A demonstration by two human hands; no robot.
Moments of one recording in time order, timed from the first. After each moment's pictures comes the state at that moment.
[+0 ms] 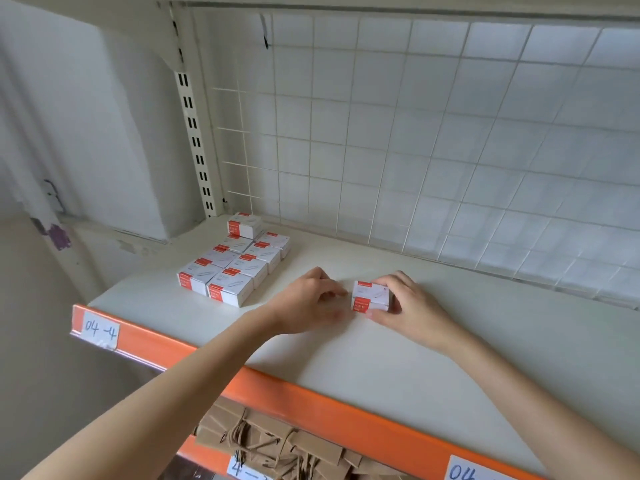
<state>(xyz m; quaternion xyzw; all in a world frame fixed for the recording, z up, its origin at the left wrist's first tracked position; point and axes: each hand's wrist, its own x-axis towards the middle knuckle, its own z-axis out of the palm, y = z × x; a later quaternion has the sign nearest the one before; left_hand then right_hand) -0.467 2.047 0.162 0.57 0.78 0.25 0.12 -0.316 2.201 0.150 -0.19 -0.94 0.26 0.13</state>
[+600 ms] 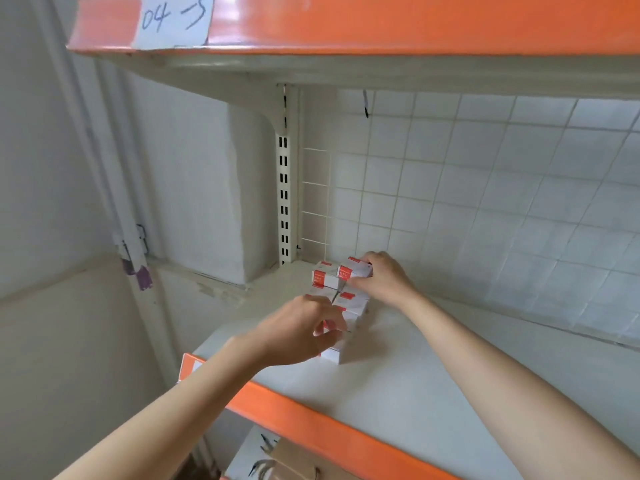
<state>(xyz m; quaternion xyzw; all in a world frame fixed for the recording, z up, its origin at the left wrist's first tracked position) -0.562 1.937 0.209 0.62 0.75 0.21 0.00 -0.519 2.136 0.208 -0.23 -0.93 0.25 0.15</state>
